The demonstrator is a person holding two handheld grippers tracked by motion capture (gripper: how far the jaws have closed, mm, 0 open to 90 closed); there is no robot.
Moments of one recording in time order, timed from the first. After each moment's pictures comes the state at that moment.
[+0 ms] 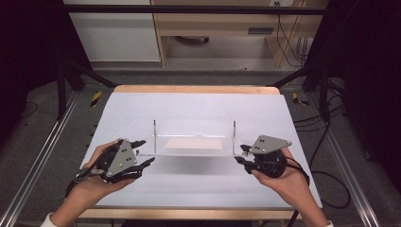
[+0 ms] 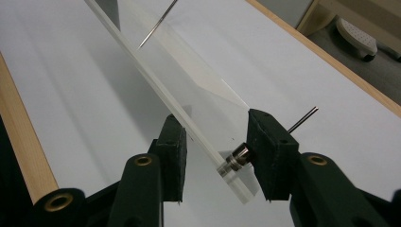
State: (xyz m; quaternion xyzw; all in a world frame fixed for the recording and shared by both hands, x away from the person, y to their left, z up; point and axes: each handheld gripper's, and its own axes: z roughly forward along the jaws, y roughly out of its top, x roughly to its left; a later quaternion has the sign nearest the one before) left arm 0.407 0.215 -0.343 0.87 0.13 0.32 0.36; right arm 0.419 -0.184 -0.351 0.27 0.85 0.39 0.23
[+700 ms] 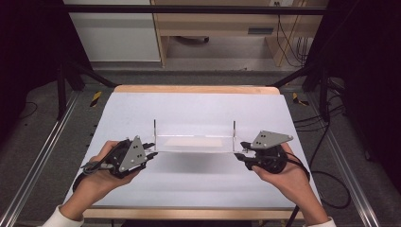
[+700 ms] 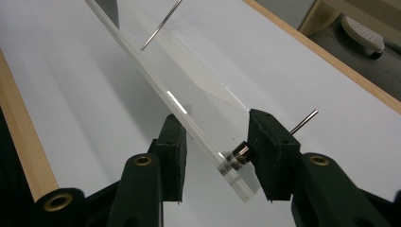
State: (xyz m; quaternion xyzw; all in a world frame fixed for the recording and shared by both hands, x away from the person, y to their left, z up) left arm 0.420 0.203 -0.335 0.89 0.12 0.30 0.33; right arm 0.427 -0.187 -0.346 0.27 0.85 0.40 0.21
